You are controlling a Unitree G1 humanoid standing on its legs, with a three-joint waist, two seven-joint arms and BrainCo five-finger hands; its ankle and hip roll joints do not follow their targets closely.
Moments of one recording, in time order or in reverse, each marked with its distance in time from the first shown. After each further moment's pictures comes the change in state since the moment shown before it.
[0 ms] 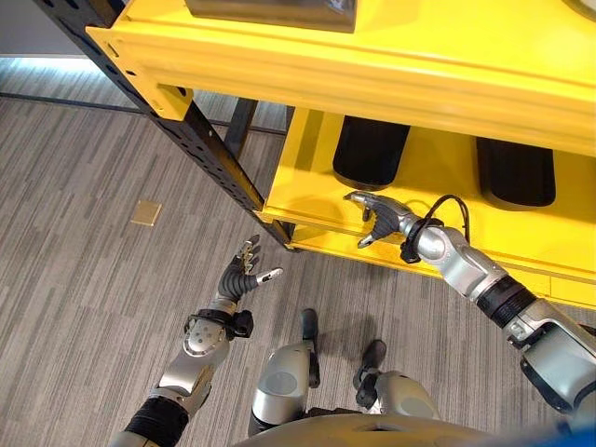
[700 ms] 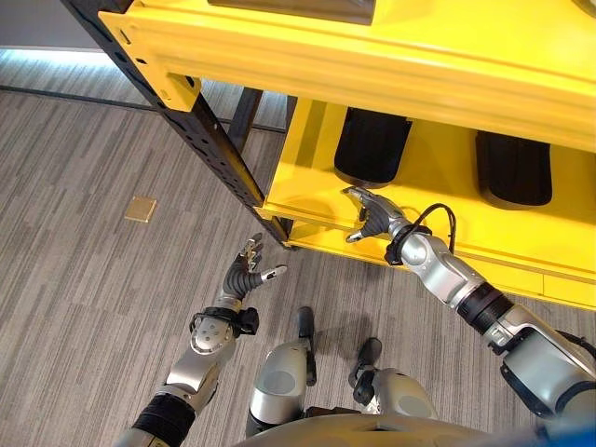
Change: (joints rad) left arm -0.017 -0.023 -0.014 0.000 0.020 0.019 0.029; right arm -0.010 0.116 -0.033 0.092 0.019 0.084 -0.175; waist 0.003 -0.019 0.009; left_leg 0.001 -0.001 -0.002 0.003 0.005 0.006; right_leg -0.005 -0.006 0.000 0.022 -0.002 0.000
